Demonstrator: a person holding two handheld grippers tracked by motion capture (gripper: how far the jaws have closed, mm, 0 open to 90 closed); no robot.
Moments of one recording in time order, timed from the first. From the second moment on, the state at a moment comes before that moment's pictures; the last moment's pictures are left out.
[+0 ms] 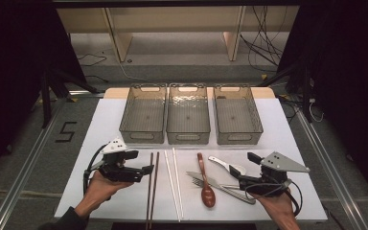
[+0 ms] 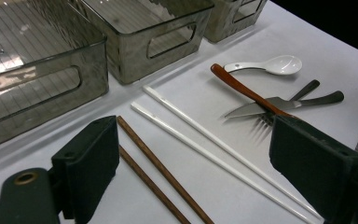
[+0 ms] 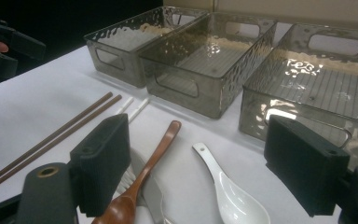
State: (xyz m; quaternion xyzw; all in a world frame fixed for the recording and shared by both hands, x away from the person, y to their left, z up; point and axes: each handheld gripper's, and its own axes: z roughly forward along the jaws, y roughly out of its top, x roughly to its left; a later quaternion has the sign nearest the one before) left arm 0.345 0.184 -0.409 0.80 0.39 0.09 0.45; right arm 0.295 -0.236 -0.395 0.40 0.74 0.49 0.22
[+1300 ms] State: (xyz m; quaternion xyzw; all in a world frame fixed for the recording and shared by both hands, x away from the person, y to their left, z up) left arm 0.366 0.150 -0.442 0.87 0.44 0.05 0.21; right arm 0.299 -0.231 -0.398 0.39 0.77 0.47 0.20
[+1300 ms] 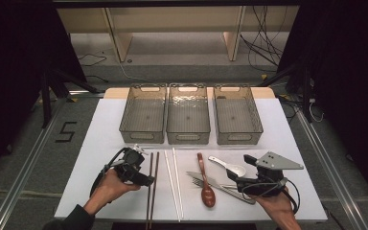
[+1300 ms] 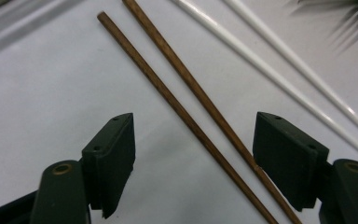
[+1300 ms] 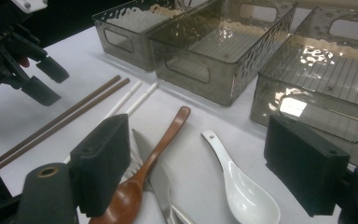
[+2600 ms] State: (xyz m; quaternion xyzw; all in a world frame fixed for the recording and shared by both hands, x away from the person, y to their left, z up) left arm 0.373 0.138 -0.463 0.91 0.40 0.03 0.11; right arm 0.300 -0.230 -0.400 0.39 0.77 0.46 0.19
